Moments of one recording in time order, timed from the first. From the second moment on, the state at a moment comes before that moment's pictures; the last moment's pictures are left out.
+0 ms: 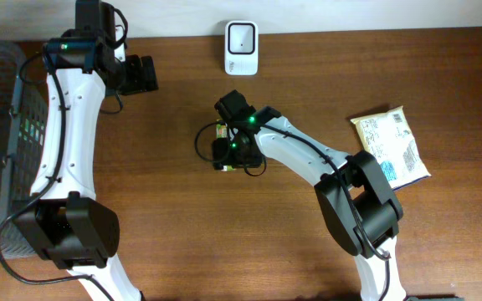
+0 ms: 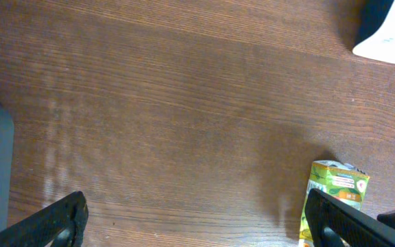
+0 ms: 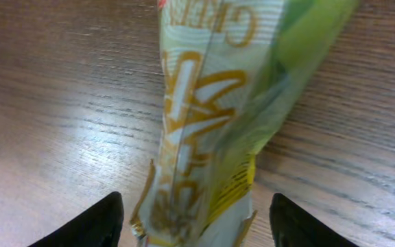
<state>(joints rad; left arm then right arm) -0.01 1.97 2.04 -1.19 -0.03 -0.17 0.61 2.16 1.61 -0.75 -0.26 0.51</state>
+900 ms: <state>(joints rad) -0.01 1.97 2.04 -1.19 -0.03 -0.17 0.46 2.19 1.62 -0.81 -0.49 0.36</state>
